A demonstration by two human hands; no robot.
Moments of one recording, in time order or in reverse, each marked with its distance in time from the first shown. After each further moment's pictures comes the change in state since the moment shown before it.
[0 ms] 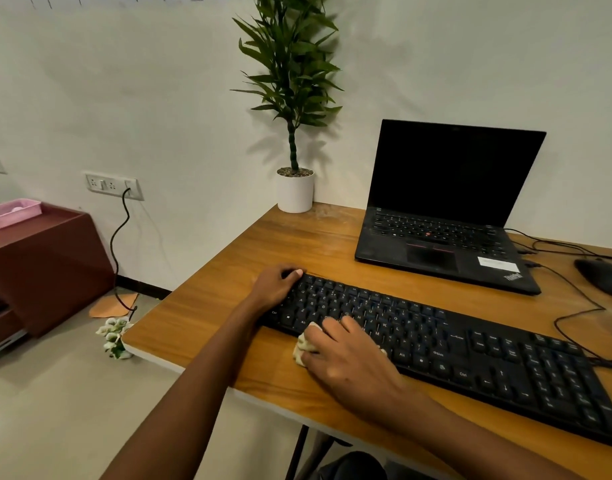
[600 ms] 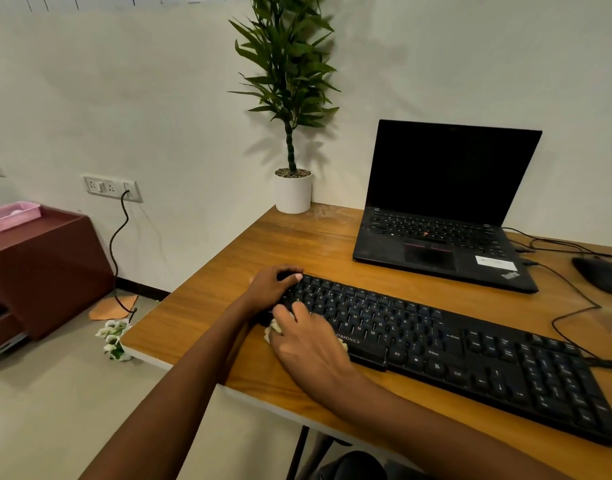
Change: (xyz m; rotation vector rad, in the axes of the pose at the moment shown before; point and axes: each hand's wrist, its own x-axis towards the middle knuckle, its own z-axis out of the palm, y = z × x) left_hand 0.000 -0.002 -0.004 -0.115 -0.040 0.081; right_hand 0.046 -0.022 0.018 0.014 -0.092 0.205
